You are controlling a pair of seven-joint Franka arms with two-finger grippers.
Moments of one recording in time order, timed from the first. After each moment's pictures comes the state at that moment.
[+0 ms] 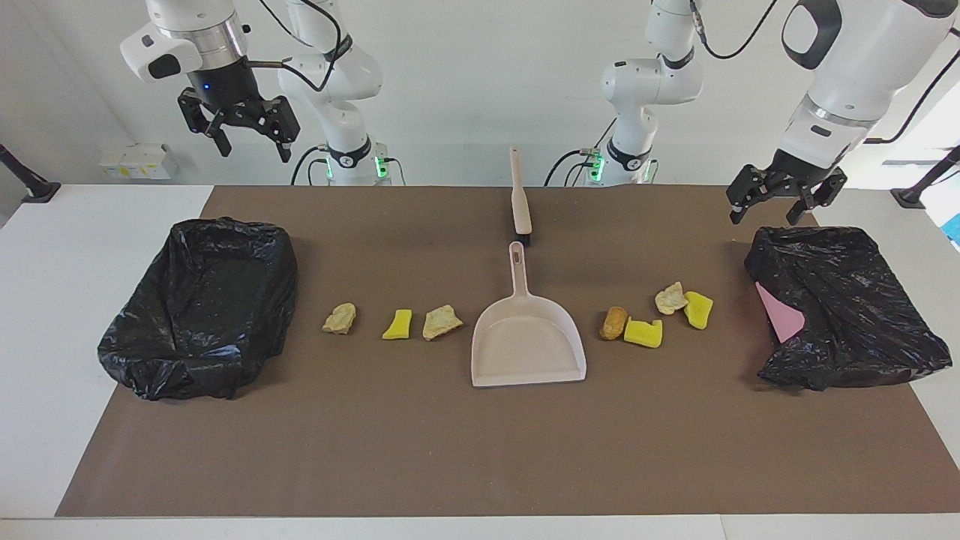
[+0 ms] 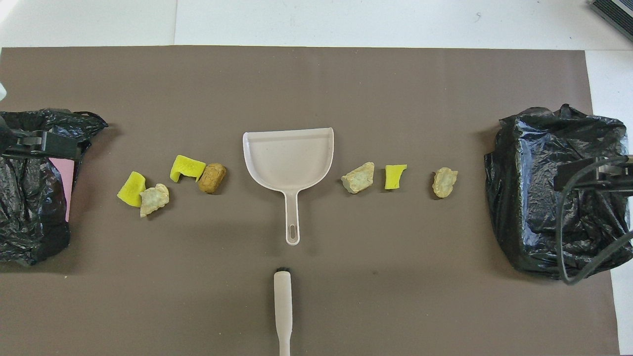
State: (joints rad) left arm -0.06 -0.01 0.00 -1.61 -0.01 1.66 0.03; right arm 0.03 -0.07 0.02 -1.49 -0.04 1.40 0.17
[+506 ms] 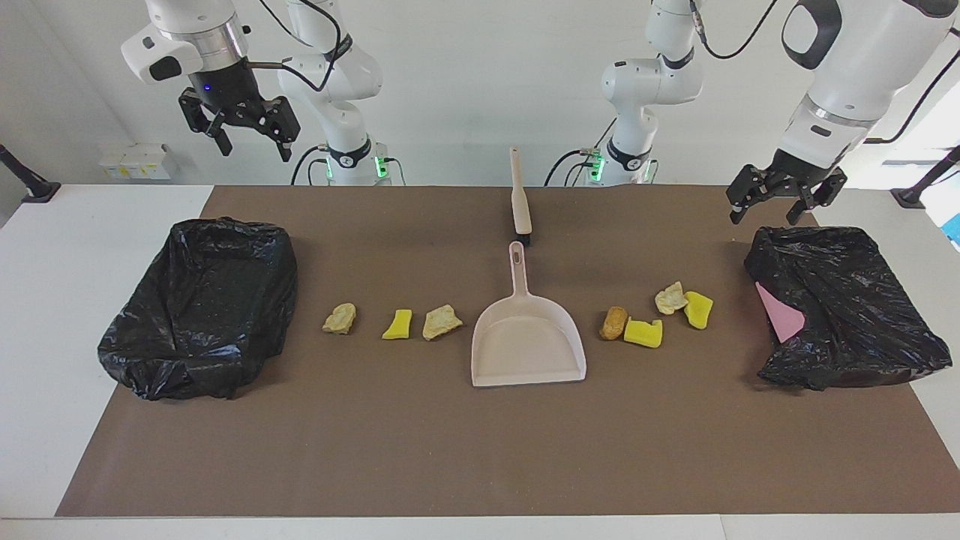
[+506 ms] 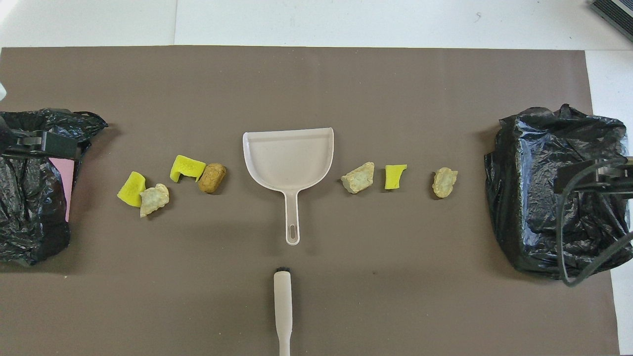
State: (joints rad) left arm -0.06 -0.01 0.00 -1.61 -0.01 1.66 0.03; right arm 0.03 -0.07 0.02 -1.49 -0.04 1.39 0.17
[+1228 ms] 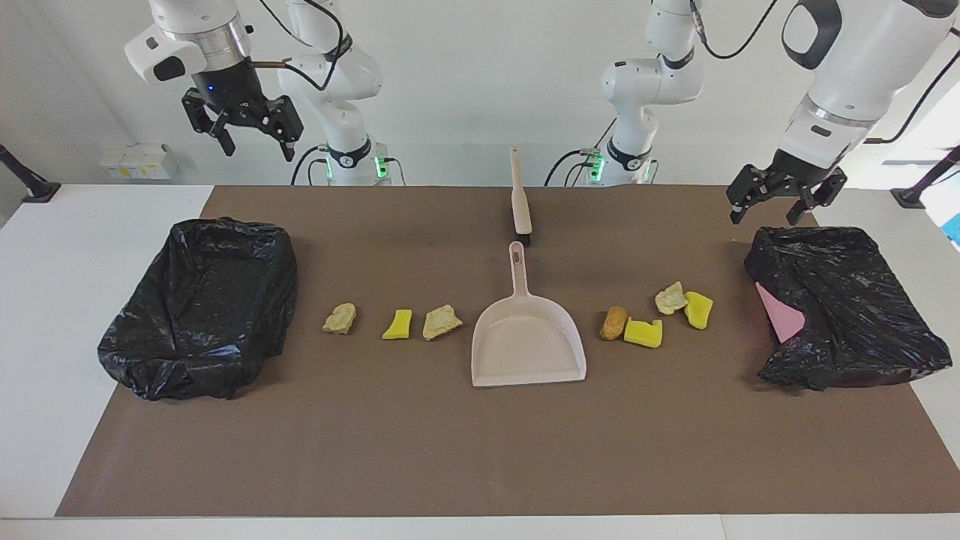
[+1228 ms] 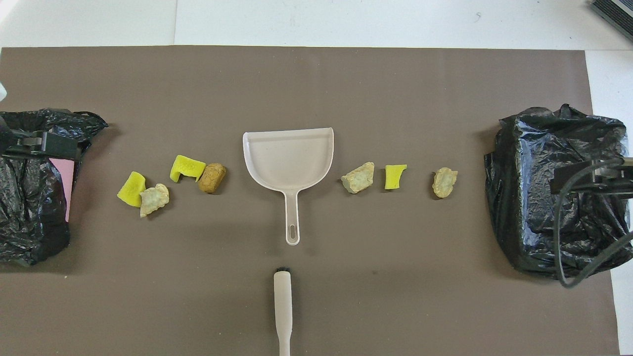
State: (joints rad) left arm -0.06 -0.01 0.00 -1.61 -0.01 1.64 0.03; right arm 0.04 -0.07 0.02 -1.49 -0.03 1.39 0.16
